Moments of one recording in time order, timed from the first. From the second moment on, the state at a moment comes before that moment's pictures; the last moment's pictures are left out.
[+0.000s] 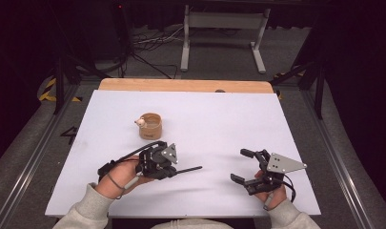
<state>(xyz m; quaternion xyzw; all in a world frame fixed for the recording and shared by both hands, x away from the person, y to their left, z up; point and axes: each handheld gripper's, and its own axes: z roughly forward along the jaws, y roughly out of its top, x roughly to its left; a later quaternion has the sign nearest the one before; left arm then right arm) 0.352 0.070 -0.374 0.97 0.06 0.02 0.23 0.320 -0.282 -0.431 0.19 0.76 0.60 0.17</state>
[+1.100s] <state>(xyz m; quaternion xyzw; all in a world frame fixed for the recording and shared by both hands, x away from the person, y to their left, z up) 0.336 0.039 -0.392 0.98 -0.02 -0.02 0.19 0.309 -0.216 -0.444 0.06 0.84 0.53 0.08</state>
